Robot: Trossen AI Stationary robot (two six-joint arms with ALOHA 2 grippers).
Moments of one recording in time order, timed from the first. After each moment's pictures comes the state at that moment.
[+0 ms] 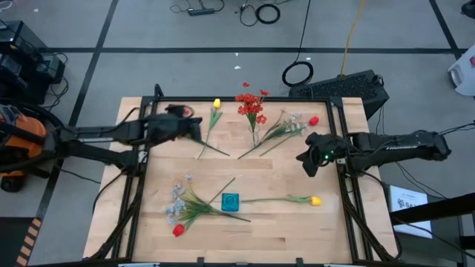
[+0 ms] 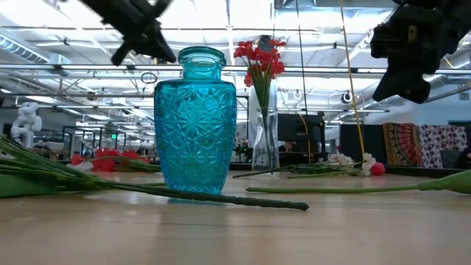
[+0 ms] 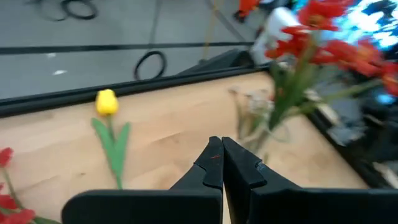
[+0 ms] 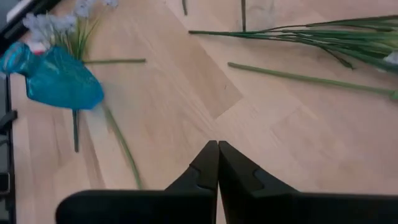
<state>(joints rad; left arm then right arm) 0.16 1.01 0.84 -0.34 -0.48 -0.76 -0.01 0.70 0.55 -0.61 0.07 0.65</state>
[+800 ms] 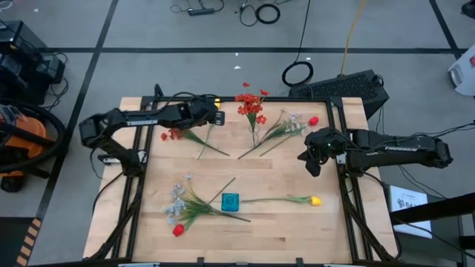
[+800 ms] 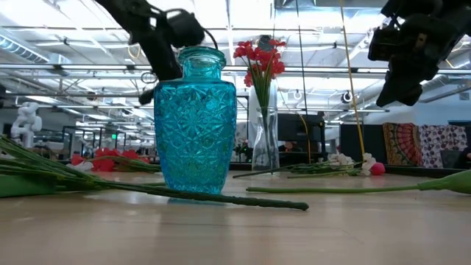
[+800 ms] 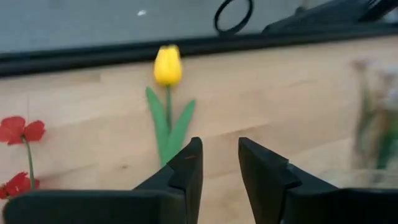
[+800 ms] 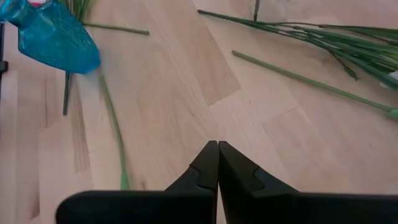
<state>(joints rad) 0.40 1.53 1.03 -0.41 -0.38 -0.83 -0.14 0.71 0.55 -0.65 -0.09 0.40</state>
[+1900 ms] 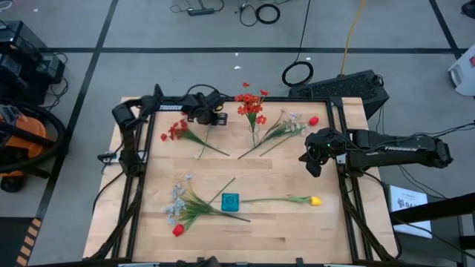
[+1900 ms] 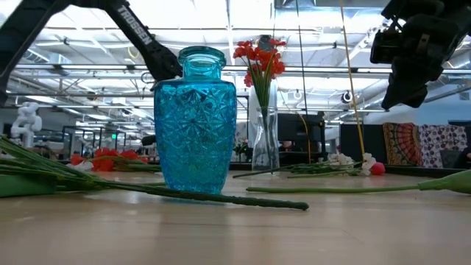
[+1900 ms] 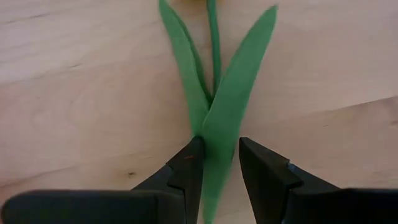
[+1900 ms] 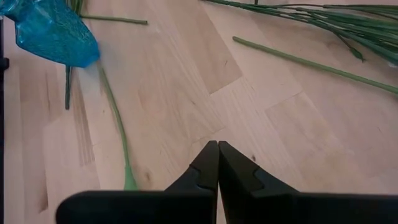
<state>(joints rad) 0.61 1.92 1.18 -0.53 -0.06 -0.77 -0.14 0.71 0.55 -0.68 -0.11 0.44</state>
